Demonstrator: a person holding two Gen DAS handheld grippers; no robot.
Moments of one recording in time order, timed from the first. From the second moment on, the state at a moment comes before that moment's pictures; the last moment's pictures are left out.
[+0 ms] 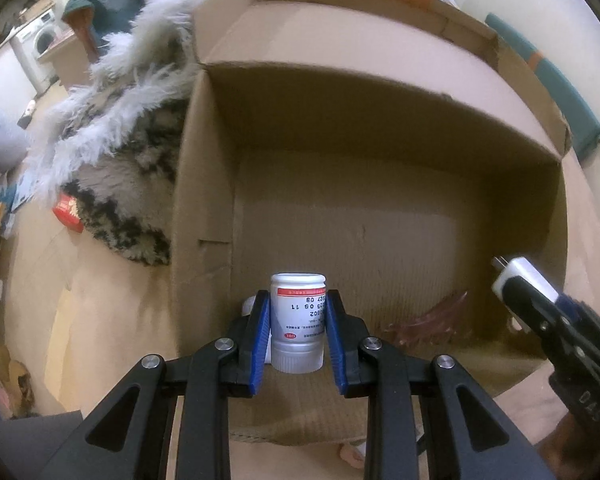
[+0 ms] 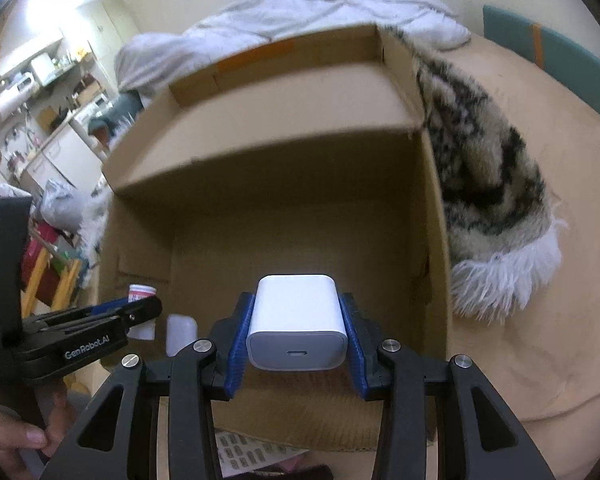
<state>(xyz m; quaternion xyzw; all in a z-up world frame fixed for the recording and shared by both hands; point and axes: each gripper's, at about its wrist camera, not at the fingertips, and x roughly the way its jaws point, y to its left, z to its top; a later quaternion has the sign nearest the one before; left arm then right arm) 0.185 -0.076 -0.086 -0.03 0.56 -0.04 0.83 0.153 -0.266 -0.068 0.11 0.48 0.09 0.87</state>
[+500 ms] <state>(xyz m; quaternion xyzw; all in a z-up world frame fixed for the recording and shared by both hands) 0.190 -0.090 -0.110 -0.01 0.57 -0.05 0.82 0.162 -0.260 -0.099 0.08 0.53 0.08 0.84</state>
